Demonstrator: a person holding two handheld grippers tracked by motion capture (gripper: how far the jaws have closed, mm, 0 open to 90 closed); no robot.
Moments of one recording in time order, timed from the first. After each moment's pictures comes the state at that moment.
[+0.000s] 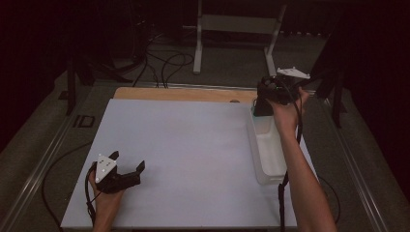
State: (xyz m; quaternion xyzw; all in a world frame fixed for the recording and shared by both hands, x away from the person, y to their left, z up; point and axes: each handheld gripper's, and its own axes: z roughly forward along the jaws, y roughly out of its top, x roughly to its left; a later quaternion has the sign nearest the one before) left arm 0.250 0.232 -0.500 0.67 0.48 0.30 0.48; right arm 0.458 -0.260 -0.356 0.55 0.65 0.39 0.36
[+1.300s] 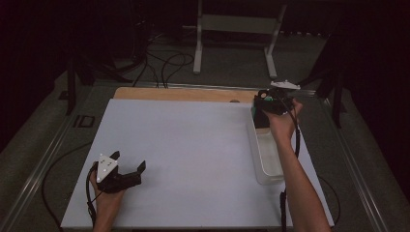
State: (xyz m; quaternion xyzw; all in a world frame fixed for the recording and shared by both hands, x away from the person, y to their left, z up) left arm 0.251 0.231 -0.501 0.67 0.48 0.30 0.48; right arm 0.464 -0.261 -0.405 0.56 0.67 0.35 0.33
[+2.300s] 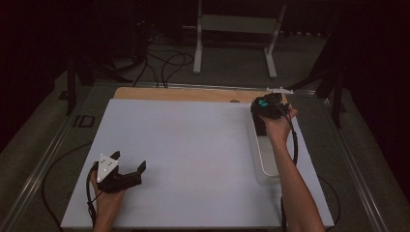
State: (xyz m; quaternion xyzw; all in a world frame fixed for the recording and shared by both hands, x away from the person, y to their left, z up) left arm 0.251 0.230 -0.501 0.67 0.48 0.30 0.48; right arm 0.473 -0.259 -0.437 0.59 0.67 0.32 0.31
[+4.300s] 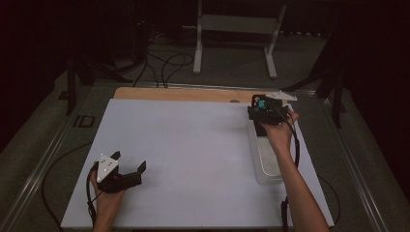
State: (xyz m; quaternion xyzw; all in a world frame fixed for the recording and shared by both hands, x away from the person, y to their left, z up) left arm 0.251 0.230 -0.501 0.67 0.48 0.29 0.48; right arm 0.431 -0.250 -0.418 0.52 0.70 0.38 0.30
